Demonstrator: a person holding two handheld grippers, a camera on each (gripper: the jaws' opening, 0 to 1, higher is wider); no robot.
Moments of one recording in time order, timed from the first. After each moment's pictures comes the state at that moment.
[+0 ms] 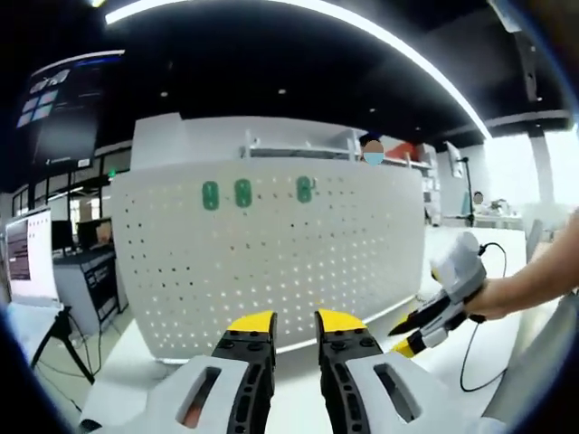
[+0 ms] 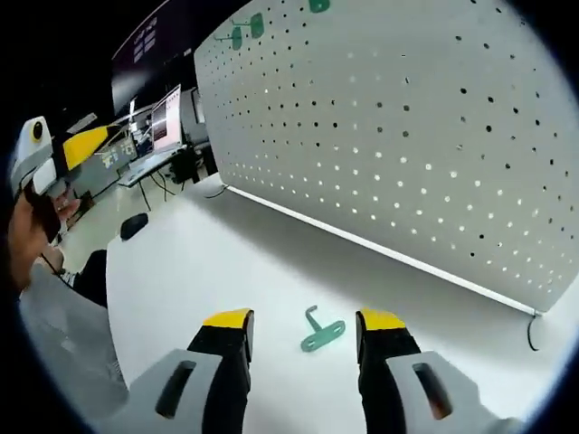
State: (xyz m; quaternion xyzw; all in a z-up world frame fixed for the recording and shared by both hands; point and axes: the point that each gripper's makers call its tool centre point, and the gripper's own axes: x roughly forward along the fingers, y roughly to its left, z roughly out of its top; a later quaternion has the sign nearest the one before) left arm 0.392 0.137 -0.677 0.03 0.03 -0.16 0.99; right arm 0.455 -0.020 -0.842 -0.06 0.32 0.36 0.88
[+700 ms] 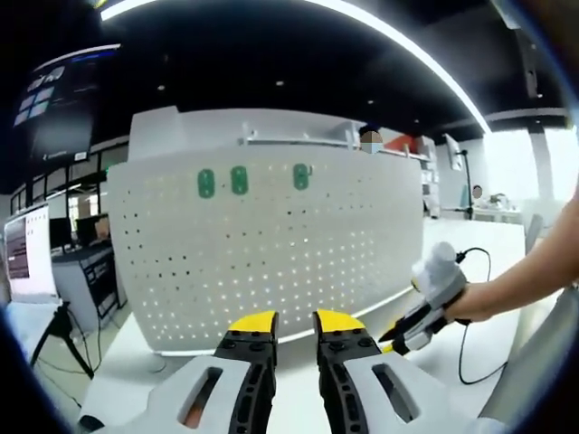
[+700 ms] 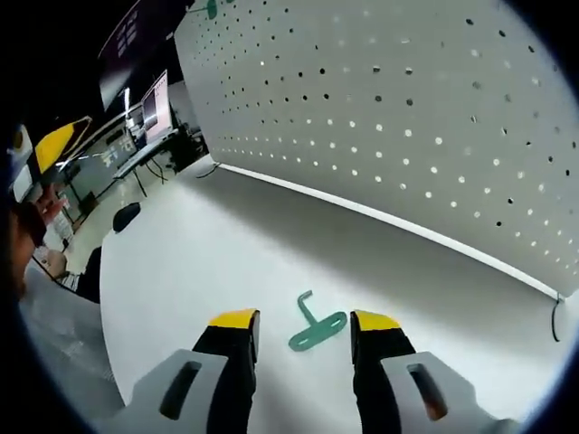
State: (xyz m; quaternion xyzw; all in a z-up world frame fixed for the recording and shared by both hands) left arm 0.393 0.138 -0.689 0.04 0.05 -0.16 0.99; right arm 0.465 -0.013 -0.878 -0.05 0.36 0.36 0.86
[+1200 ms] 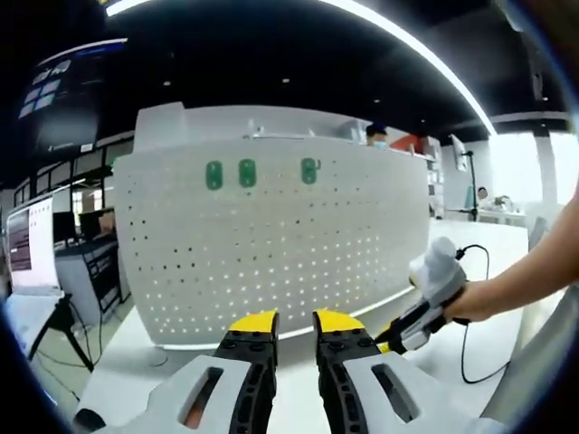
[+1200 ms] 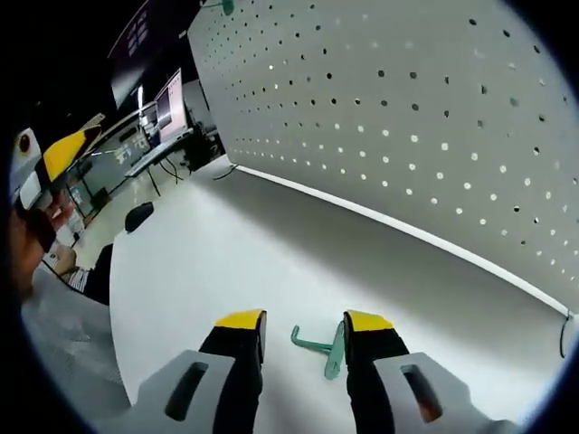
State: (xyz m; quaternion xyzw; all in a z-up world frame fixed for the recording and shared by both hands) left arm 0.394 0.145 -0.696 0.03 0.05 -0.15 0.99; right arm 0.462 0.009 -0.872 -0.06 0.35 0.39 0.85
